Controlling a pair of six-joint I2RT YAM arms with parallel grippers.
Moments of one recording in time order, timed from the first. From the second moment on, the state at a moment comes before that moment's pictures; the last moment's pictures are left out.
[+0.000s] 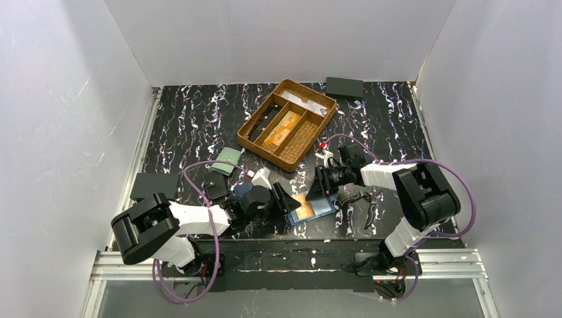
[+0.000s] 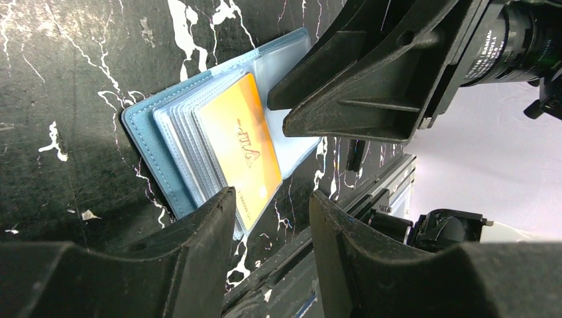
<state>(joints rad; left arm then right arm) -1.03 1.39 0.40 0.48 -0.12 -1.19 0.41 1.64 0.69 -0.06 -0.90 0.23</state>
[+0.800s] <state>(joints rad) -1.02 1.45 0.42 0.48 -0.09 -1.19 0.41 1.64 0.69 -0.06 -0.90 0.23</state>
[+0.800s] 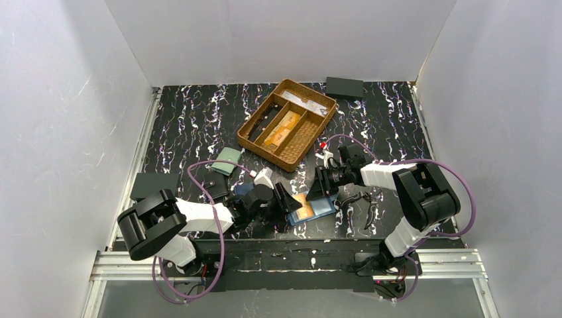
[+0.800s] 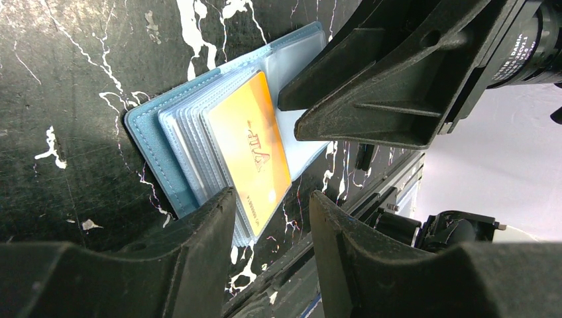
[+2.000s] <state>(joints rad) -0.99 1.52 0.44 0.51 -0.05 -1.34 0.41 1.65 0.69 -0.07 -0.90 0.22</state>
